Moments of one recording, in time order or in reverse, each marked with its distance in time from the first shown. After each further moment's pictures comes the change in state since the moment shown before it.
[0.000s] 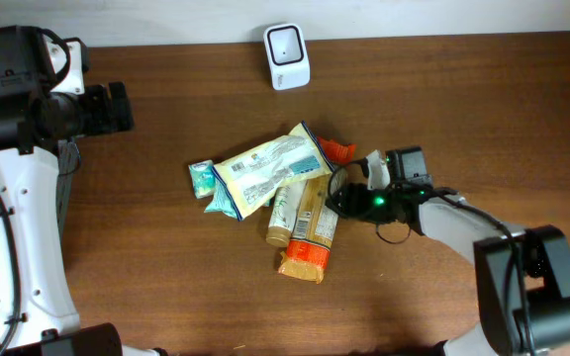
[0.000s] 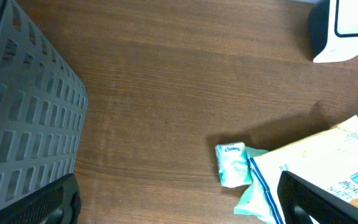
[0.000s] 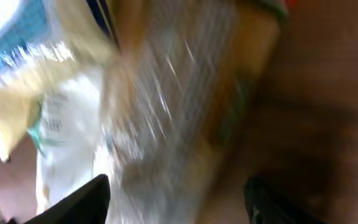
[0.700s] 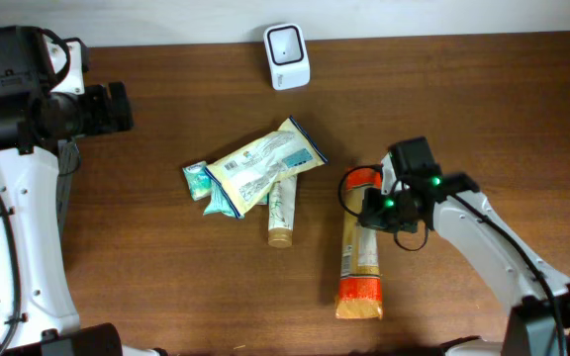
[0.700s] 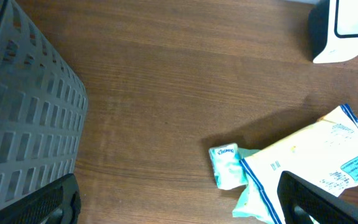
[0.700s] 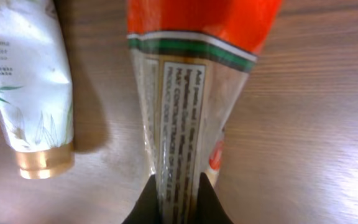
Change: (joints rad) left arm 0.000 0.000 0.000 0.001 0.000 0.000; right arm 0.043 -0.230 0.185 -0.686 0.306 0.002
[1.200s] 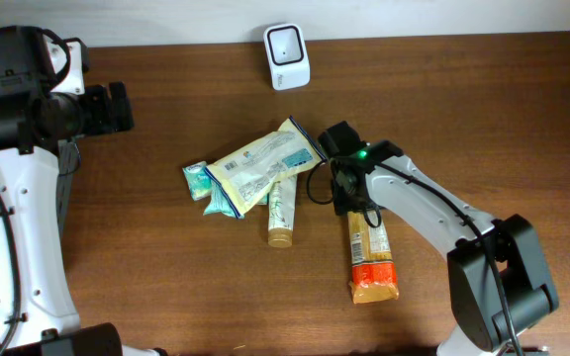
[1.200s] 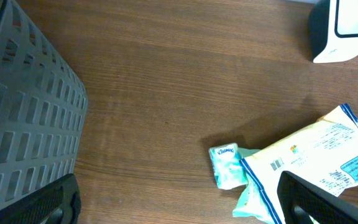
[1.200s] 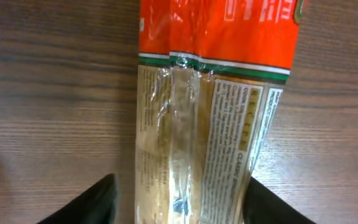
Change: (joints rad) left arm 0.000 0.000 0.000 -0.001 0.000 0.000; right arm 0.224 0.307 0.284 -0.121 0.475 -0.015
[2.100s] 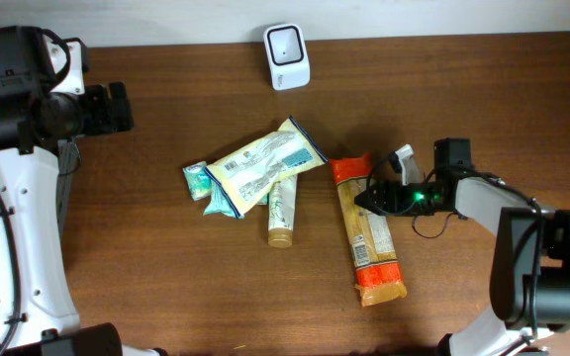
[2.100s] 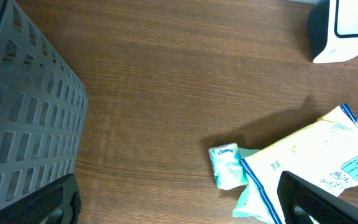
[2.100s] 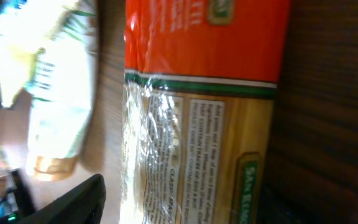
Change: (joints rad) left arm 0.000 0.000 0.000 0.000 0.000 0.000; right arm -0.539 0.016 -0.369 0.510 -1.007 -0.463
